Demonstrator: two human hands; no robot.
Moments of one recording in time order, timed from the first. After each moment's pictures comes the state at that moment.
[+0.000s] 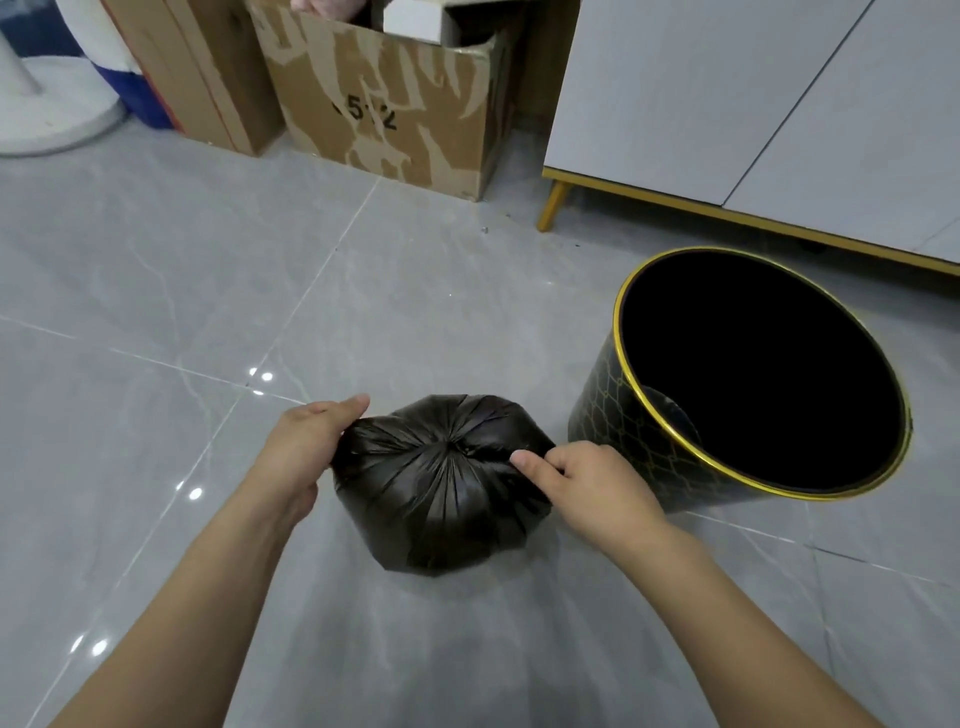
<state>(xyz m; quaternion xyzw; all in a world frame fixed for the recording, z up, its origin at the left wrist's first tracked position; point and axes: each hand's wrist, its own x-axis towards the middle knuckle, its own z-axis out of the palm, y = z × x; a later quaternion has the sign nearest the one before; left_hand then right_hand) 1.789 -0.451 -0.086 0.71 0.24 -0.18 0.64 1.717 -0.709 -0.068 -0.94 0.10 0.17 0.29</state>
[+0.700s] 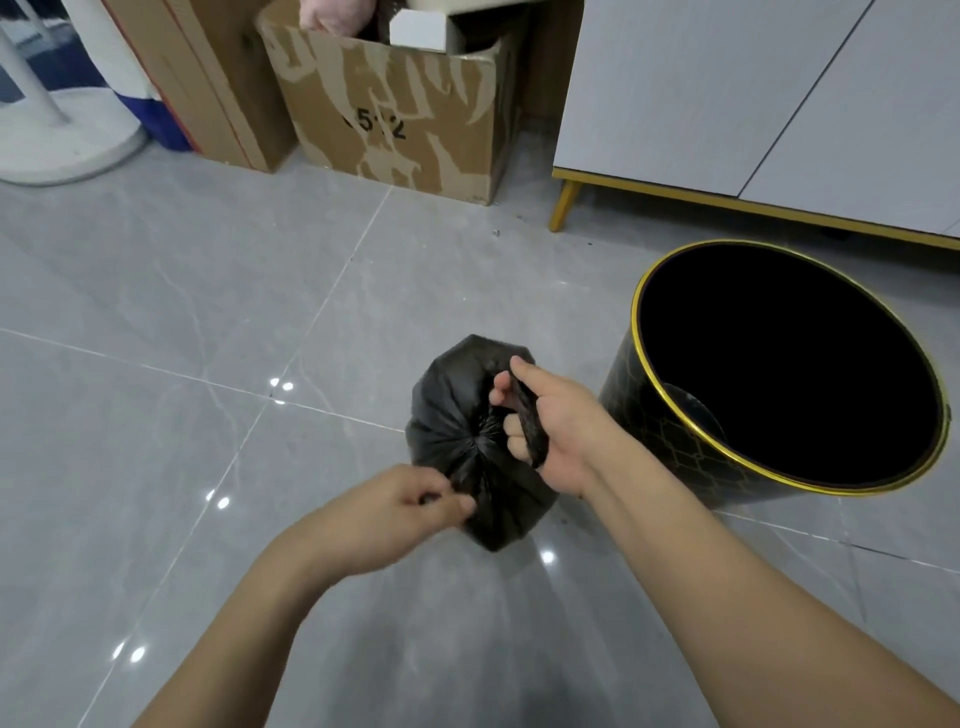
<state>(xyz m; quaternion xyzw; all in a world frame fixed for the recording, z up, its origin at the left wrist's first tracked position) 1.745 -0.467 -0.064 0.83 -0.10 -0.37 0.41 1.777 -0.655 -0.046 -0.51 0.28 0.19 0.79</state>
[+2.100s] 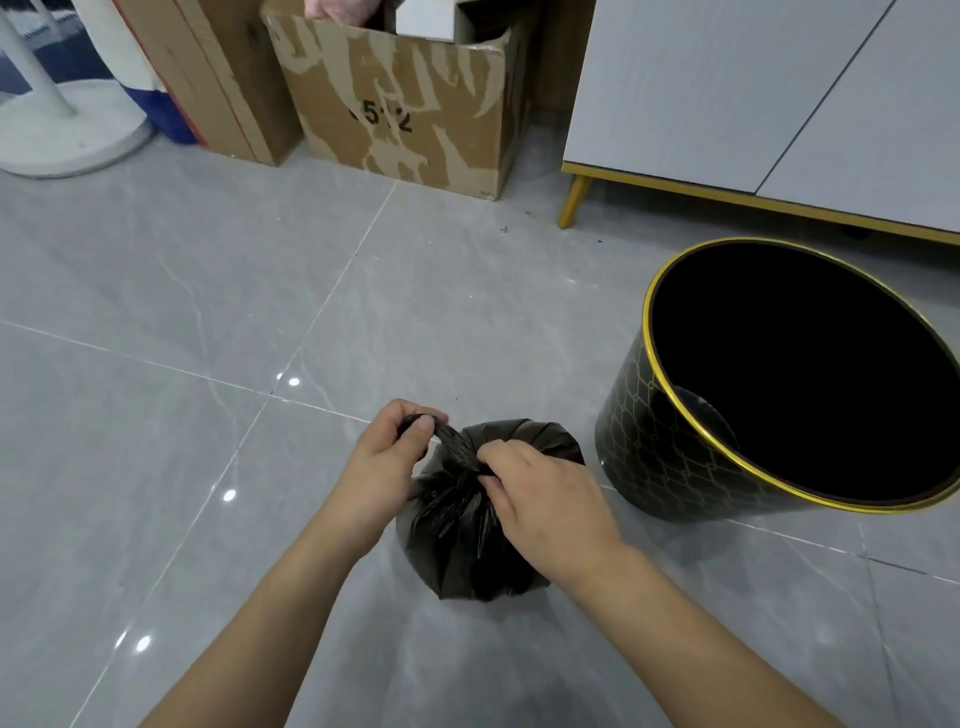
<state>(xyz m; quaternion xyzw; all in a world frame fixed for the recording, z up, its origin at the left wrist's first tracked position) 1.763 -0.491 -0.084 0.76 0.08 -0.14 0.63 1.719 -0.653 -0.091 -0.98 -0.13 -0.09 0.15</state>
